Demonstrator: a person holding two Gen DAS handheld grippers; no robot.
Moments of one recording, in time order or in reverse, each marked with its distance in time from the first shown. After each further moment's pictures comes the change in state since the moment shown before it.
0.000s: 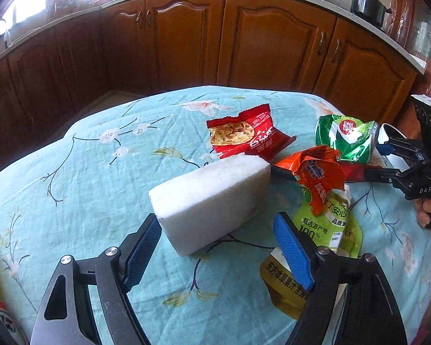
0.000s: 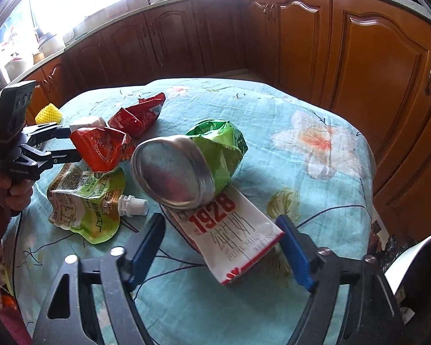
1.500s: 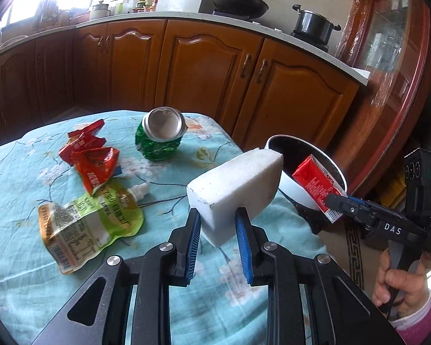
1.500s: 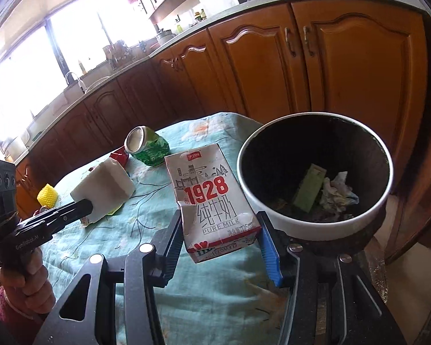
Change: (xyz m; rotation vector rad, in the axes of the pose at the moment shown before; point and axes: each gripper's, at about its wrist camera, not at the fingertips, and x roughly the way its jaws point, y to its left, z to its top) left arm -0.056 -0.193 -0.032 -0.034 -0.156 -0.203; right arm -0.165 -0.037 -0.147 0.477 -0.278 -0.151
